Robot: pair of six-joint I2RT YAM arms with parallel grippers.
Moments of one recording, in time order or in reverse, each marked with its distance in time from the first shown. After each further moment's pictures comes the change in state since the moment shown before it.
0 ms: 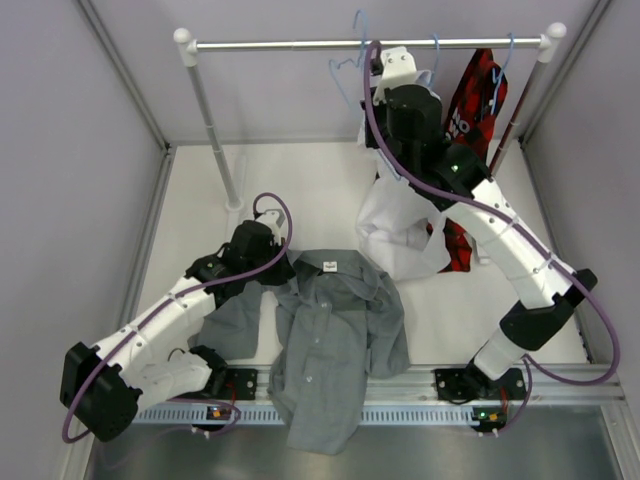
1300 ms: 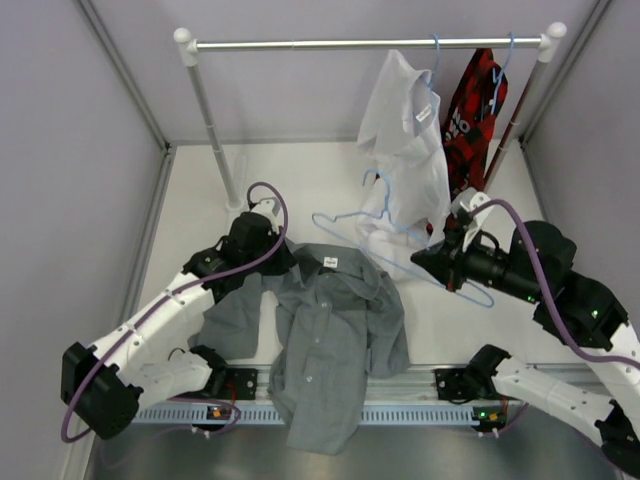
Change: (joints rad) left arm 0.000 0.011 0.073 -0.001 -0.049 -0.066; right arm -0.008 -0.898 -0.798 -0.180 -0.687 0.054
